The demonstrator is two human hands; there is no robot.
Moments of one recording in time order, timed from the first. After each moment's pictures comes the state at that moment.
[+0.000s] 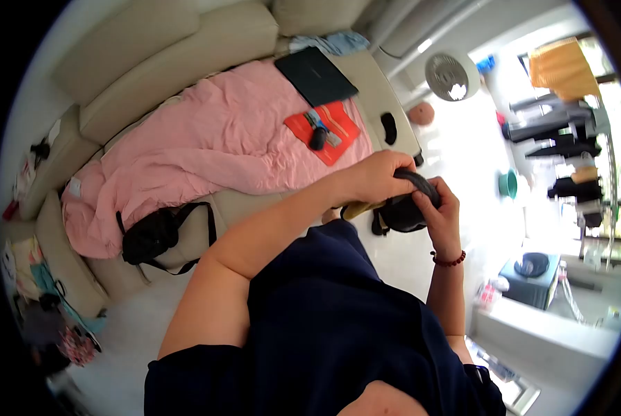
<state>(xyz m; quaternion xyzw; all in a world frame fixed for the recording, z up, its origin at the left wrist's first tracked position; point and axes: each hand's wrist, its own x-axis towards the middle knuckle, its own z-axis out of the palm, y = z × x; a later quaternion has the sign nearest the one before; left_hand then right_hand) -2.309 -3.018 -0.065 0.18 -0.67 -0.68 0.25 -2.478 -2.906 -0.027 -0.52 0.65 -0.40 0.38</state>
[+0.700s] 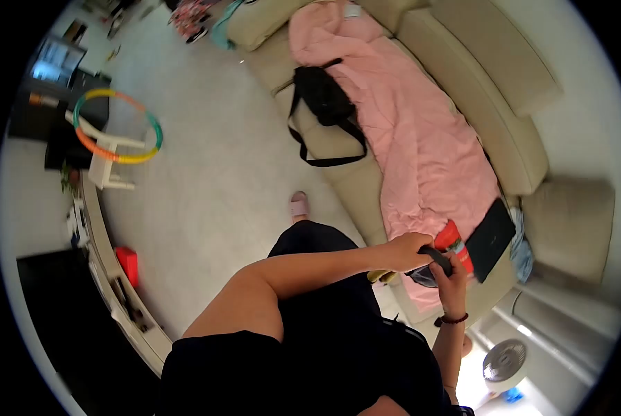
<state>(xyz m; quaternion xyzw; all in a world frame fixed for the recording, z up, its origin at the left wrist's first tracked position) -2.247 -2.928 -0.156 0.64 -0.31 -0.48 0.52 -2.389 -3.065 -0.128 -0.75 0.27 0.00 0.60</state>
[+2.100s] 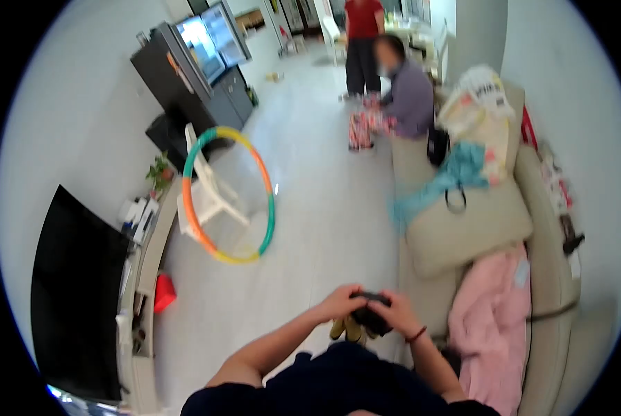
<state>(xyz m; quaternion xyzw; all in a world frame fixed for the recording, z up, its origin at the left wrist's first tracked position) -1.530 -2.386 -0.148 0.77 0.05 -0.18 0.60 -1.497 -2.596 -0.167 -0.75 -0.21 0.25 0.58</state>
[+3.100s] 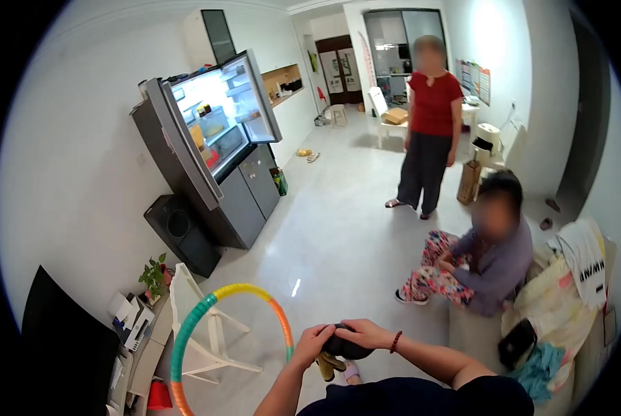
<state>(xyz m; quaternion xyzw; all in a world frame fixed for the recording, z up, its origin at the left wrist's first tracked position) -0.897 -1.817 -0.060 0.68 0.25 0.05 0.69 -0.742 -1.949 -0.101 -0.67 -0.52 0.32 0.42</state>
